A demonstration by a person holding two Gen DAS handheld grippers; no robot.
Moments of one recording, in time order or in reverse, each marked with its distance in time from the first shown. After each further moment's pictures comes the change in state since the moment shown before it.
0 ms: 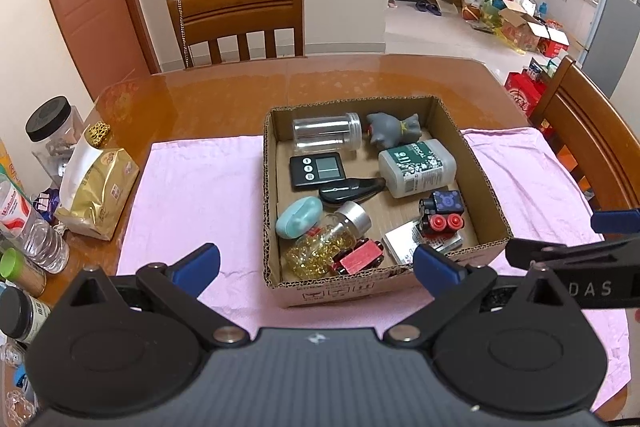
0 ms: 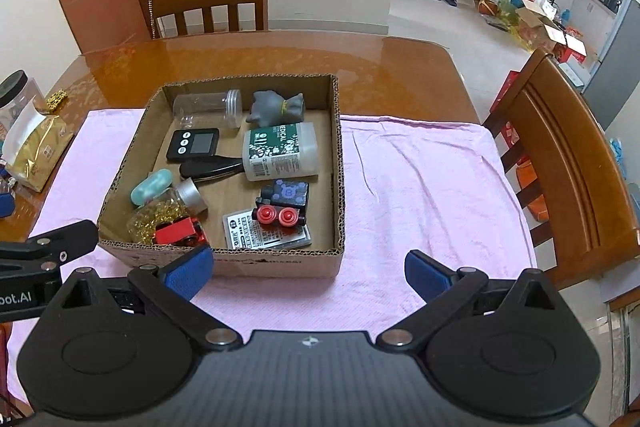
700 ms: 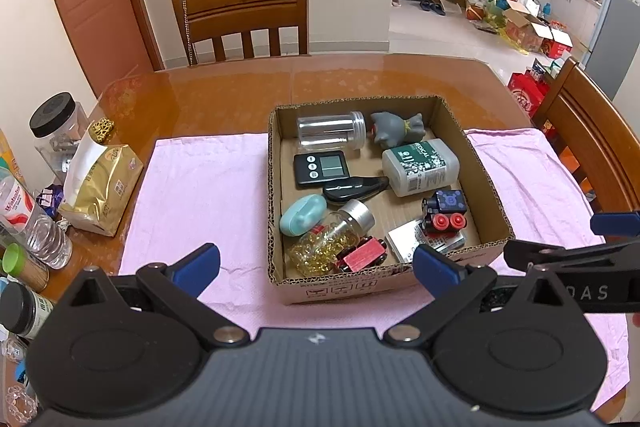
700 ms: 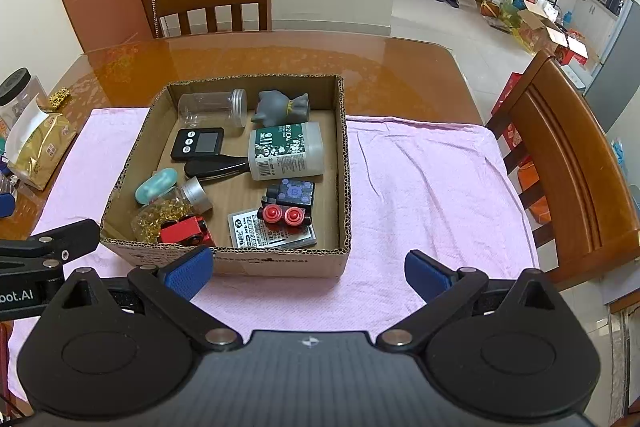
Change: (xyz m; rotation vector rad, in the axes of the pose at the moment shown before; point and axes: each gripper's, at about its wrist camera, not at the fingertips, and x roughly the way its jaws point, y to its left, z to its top) left arm -0.001 0.003 0.000 -0.011 0.005 0.004; right arm -0.002 0.005 -0.001 -0.006 -0.004 0.000
